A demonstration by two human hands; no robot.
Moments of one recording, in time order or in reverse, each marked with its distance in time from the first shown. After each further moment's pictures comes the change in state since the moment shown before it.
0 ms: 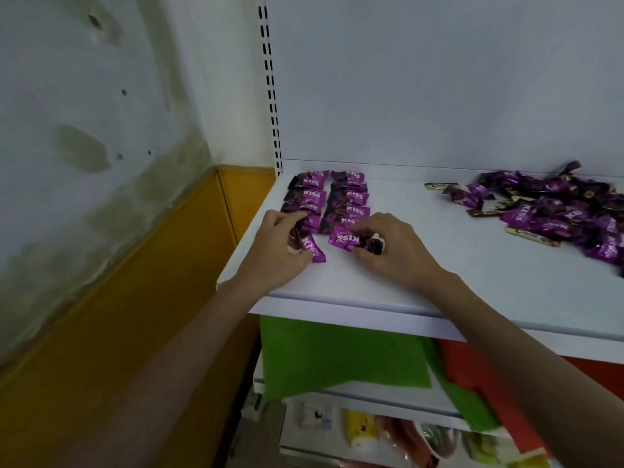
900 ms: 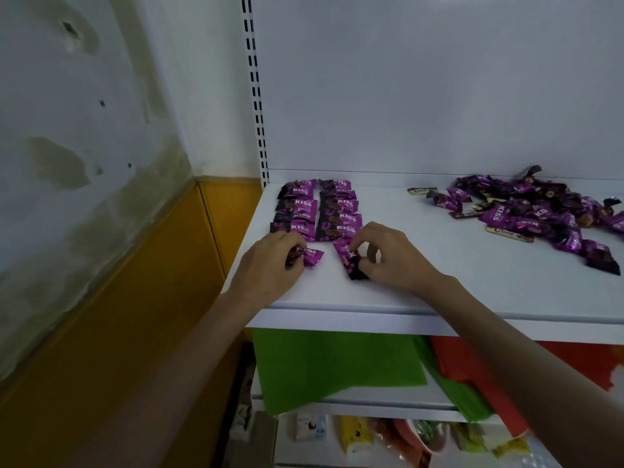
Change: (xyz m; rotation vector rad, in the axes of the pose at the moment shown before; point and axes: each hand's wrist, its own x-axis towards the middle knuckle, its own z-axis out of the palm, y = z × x) left_hand 0.003 -0.021 -0.008 0.203 -0.027 0.218; right_hand -0.002 -0.019 0.000 -0.031 -0.074 0.119
